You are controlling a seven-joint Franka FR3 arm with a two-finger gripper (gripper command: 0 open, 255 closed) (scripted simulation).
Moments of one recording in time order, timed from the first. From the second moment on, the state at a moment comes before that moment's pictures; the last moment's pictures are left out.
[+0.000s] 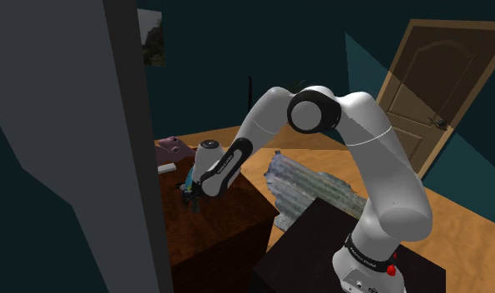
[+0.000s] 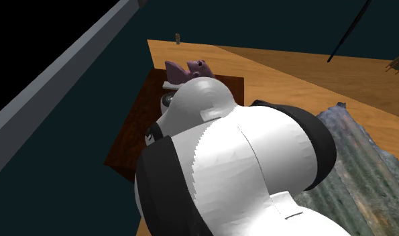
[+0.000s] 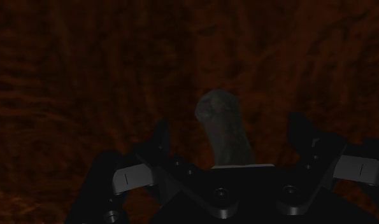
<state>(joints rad) 0.22 0.75 0.06 -1.92 -0.10 2.85 0.64</state>
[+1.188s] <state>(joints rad) 0.21 0.67 0.07 -1.95 -0.10 2.80 0.64</state>
